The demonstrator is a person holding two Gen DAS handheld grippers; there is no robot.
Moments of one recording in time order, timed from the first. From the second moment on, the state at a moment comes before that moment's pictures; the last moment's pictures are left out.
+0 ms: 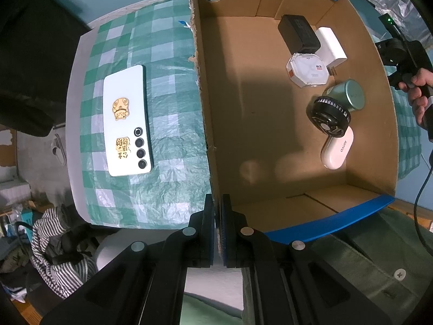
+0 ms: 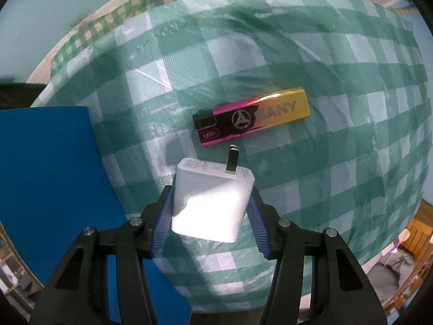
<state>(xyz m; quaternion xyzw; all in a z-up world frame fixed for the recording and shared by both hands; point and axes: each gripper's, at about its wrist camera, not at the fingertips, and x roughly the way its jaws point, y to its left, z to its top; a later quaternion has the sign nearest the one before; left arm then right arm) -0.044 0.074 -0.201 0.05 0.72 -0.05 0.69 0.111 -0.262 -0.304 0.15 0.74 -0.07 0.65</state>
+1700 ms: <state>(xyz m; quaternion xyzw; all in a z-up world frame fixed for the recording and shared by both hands) -0.039 0.074 -0.202 0.05 0.72 -0.05 0.69 0.063 -0.086 -0.183 -0.18 0.65 0.26 0.70</state>
